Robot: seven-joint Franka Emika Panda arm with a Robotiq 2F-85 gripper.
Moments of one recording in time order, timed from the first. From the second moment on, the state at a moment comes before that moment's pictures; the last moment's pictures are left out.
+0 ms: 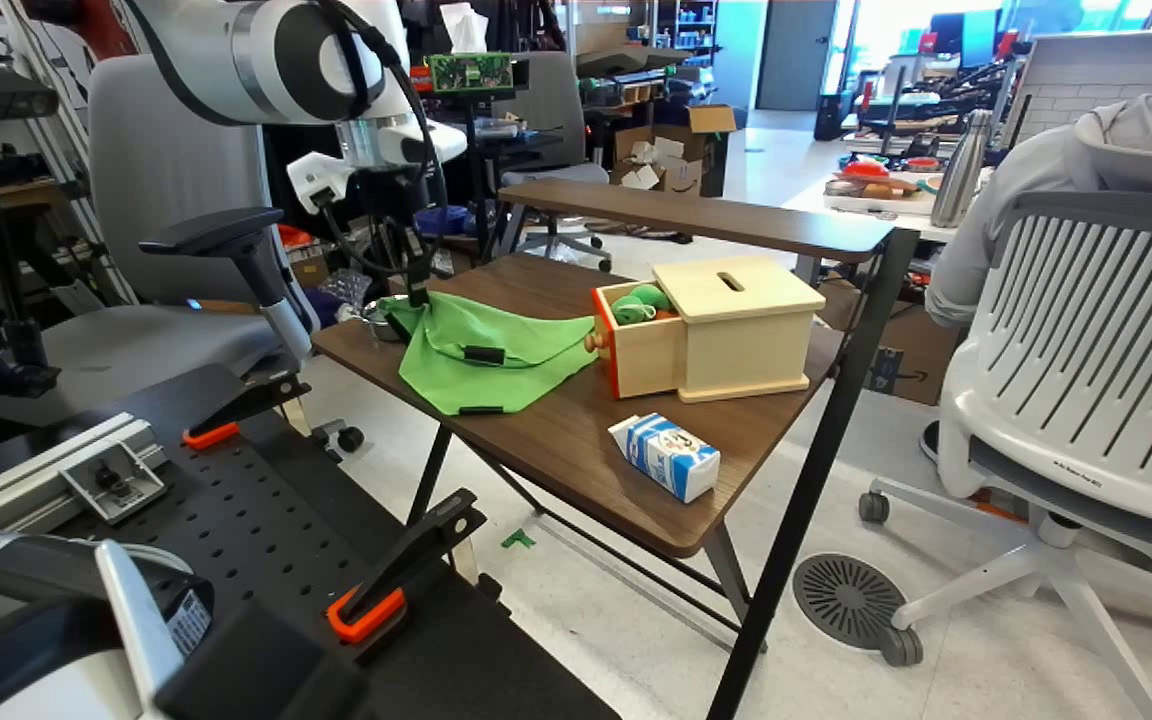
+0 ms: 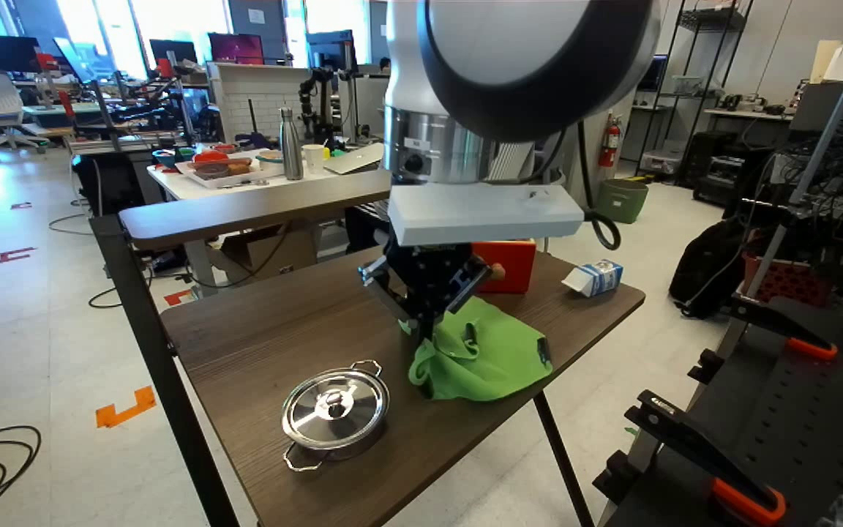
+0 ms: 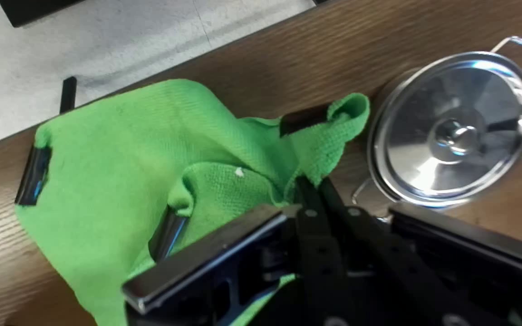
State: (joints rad) arm 0.39 0.58 0.00 -2.09 0.01 2.73 0.67
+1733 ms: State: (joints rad) arm 0.23 0.56 -0.04 -2.29 0.14 2.73 0.59
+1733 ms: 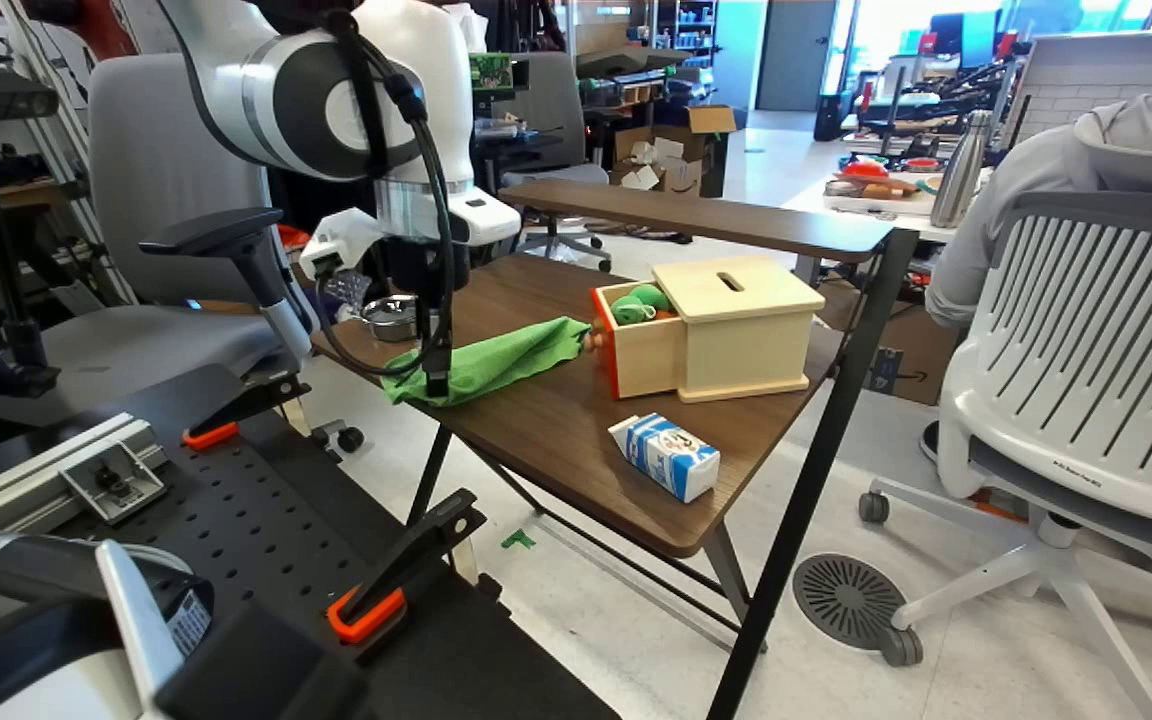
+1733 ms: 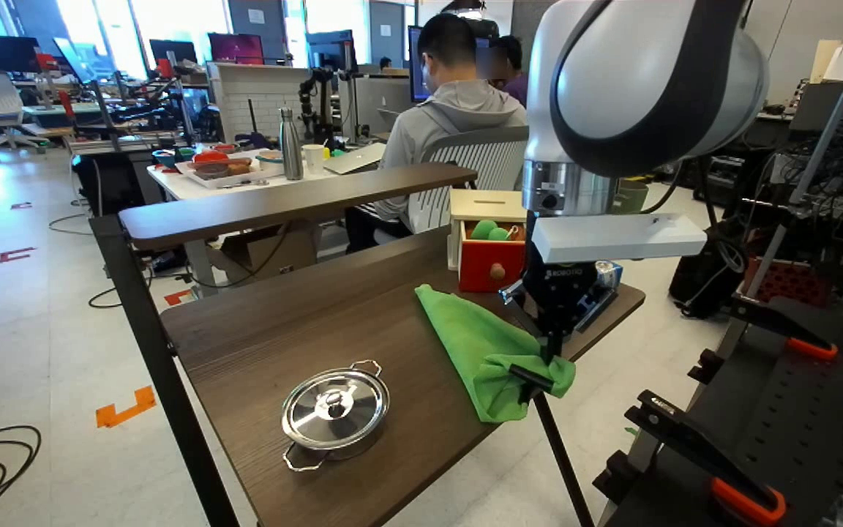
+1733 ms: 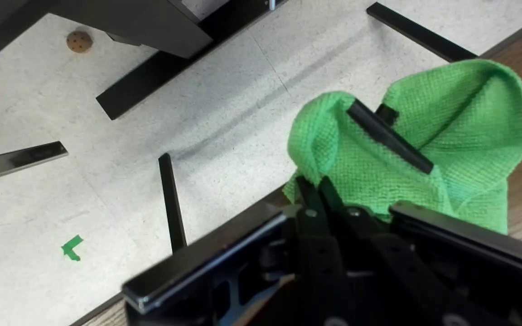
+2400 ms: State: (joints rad) arm 0.28 0.54 -0.08 -2.27 0.13 2.73 0.62
